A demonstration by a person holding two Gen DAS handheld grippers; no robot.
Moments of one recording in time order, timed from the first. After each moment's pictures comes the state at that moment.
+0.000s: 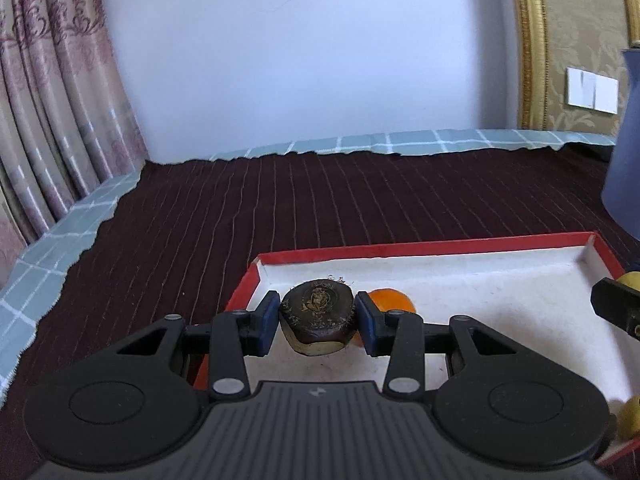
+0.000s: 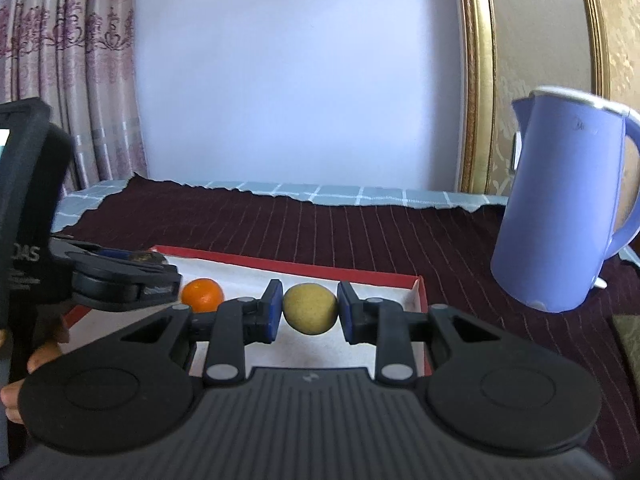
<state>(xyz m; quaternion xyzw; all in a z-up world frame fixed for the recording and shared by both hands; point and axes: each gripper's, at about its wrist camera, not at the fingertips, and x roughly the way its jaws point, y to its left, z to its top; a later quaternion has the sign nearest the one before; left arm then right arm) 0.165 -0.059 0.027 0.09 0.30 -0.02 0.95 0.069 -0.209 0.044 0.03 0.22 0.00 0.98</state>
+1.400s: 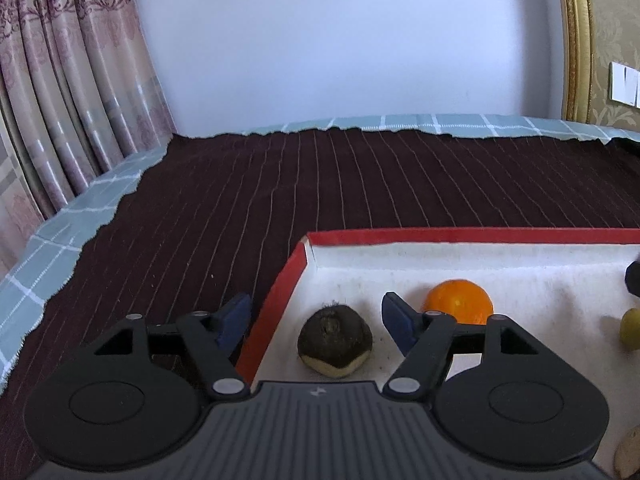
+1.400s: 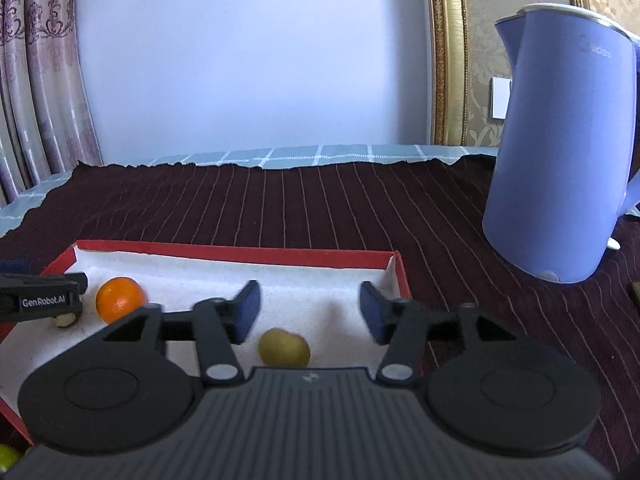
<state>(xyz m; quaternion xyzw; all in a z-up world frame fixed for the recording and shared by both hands) 0.191 -0.036 0.007 0.09 0.32 0.02 0.94 0.127 -0.236 0.010 0.06 0.25 -0.05 0.96</state>
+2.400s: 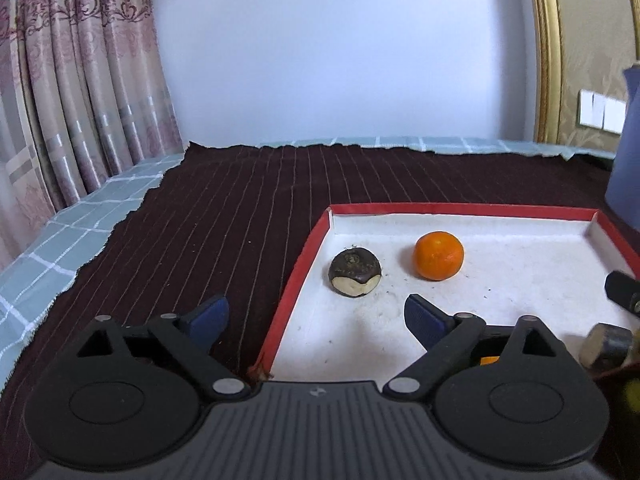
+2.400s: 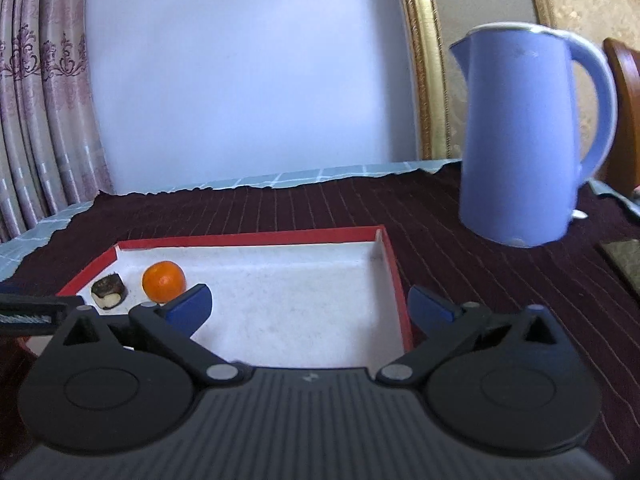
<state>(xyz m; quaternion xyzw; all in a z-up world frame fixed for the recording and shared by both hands) 0.097 0.002 0.017 0.06 0.27 -0.01 0.96 0.039 -0.220 0.004 0.07 0.19 -0.06 0.98</state>
